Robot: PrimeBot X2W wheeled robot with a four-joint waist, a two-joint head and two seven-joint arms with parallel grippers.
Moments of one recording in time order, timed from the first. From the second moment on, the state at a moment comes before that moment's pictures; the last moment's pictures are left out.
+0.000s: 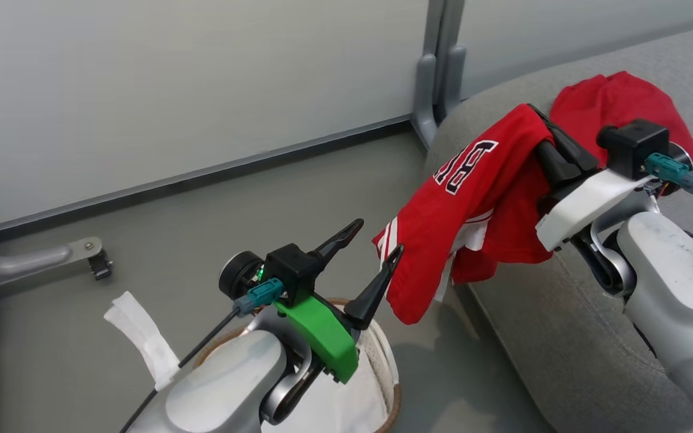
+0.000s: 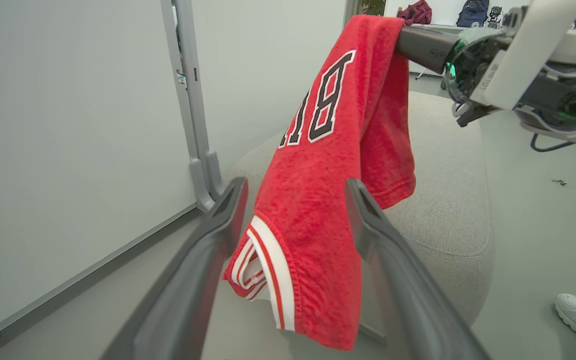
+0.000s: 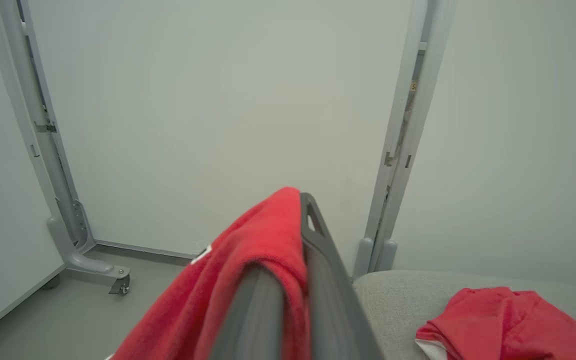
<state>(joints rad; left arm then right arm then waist) -0.60 0.24 -1.02 0.34 -0.76 -0.03 -0.26 -0.71 -0.39 0.56 0.49 0.59 0.13 -0.26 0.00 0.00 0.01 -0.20</state>
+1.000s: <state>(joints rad) -0.69 0.21 -1.10 0.33 -0.63 -0.04 -0.22 -0.87 -0.45 0.30 0.50 0.51 0.13 -0.21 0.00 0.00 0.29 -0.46</state>
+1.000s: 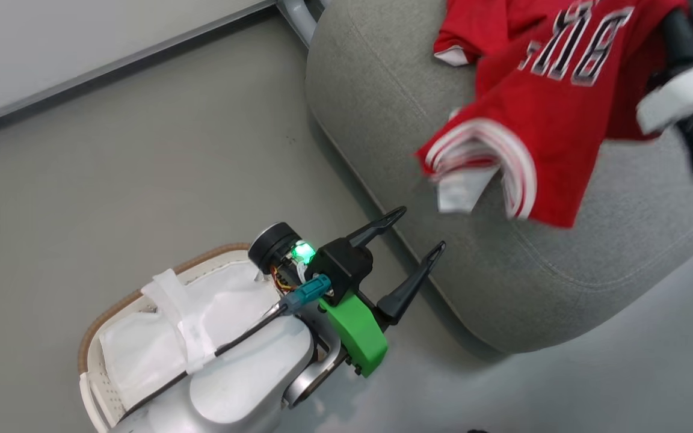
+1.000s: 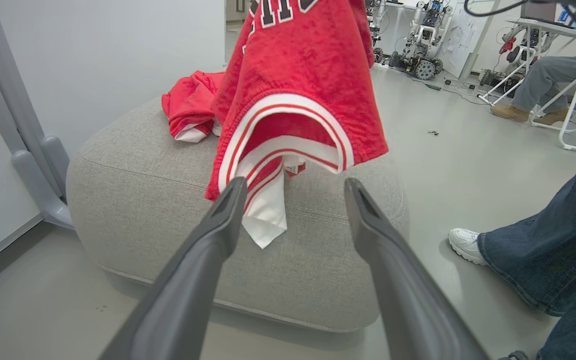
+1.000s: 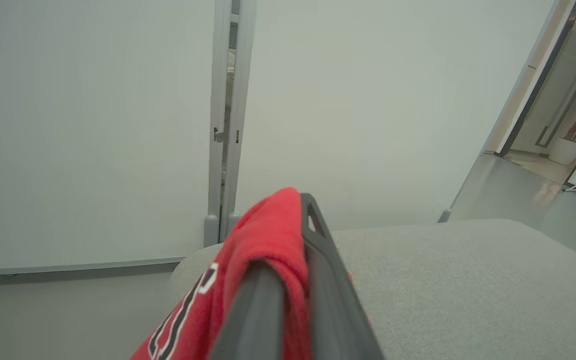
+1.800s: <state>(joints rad) -0.78 0.31 -1.11 0.10 -0.52 0.04 -0.16 -1.31 -0.62 -0.07 0.87 0.28 0.13 -0.13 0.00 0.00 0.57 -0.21</state>
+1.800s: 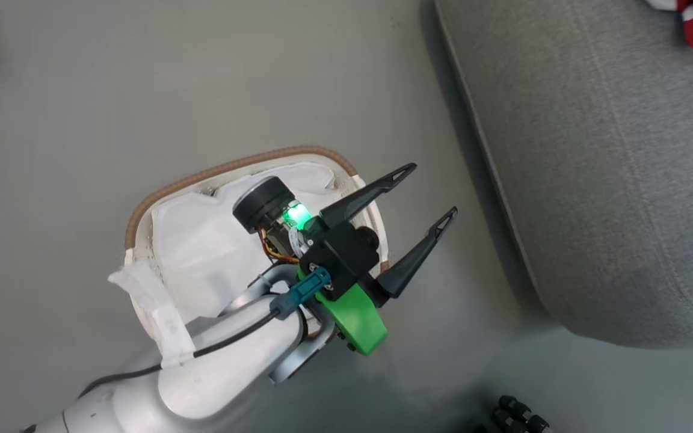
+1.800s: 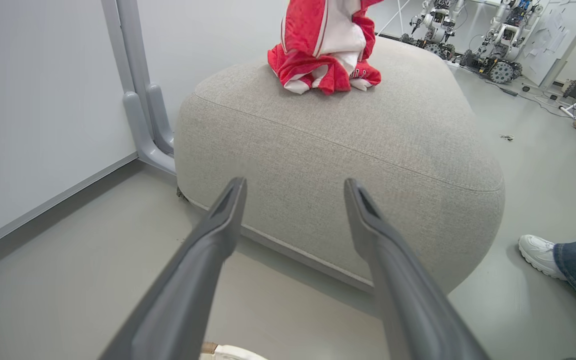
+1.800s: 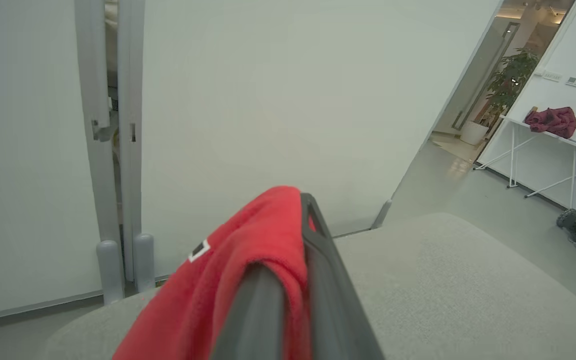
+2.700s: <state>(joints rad) -0.76 0.37 -1.05 0.11 -0.56 0.10 -0.22 -0.98 -0.41 -0.09 0.88 0.23 0.13 -0.26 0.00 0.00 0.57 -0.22</state>
